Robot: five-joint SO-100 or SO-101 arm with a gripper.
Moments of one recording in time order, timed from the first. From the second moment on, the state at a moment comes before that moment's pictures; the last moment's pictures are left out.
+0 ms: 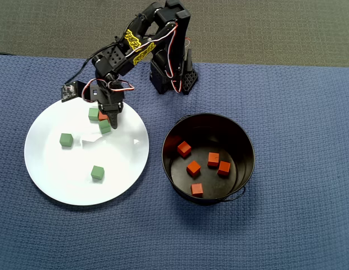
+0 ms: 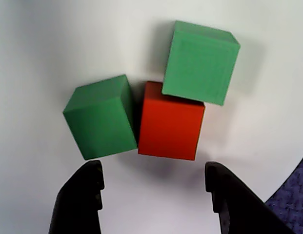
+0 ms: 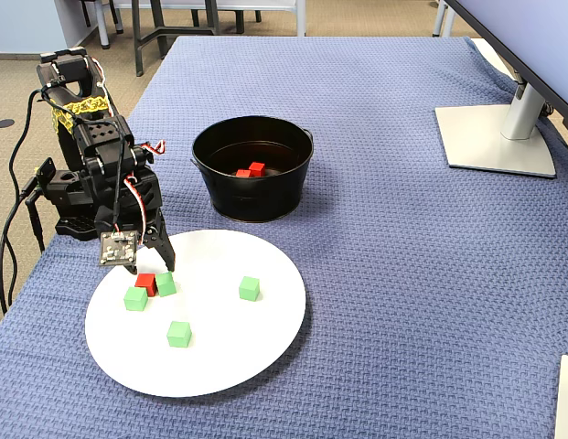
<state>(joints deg) 53.9 98.3 124.2 59.2 -66.8</state>
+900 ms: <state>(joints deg) 57.1 92.4 116.2 61.4 -70.4</state>
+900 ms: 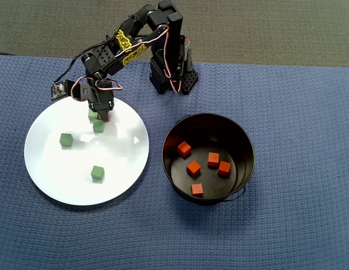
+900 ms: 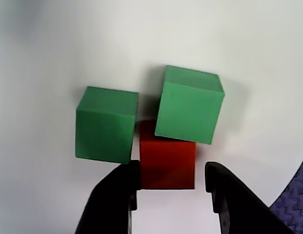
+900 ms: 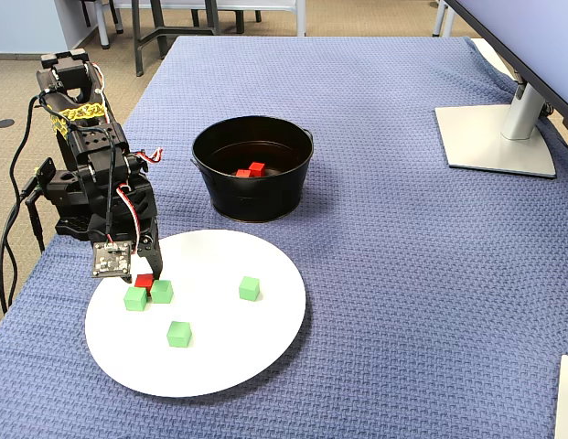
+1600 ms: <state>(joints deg) 39.9 103.8 86.7 86.5 -47.5</state>
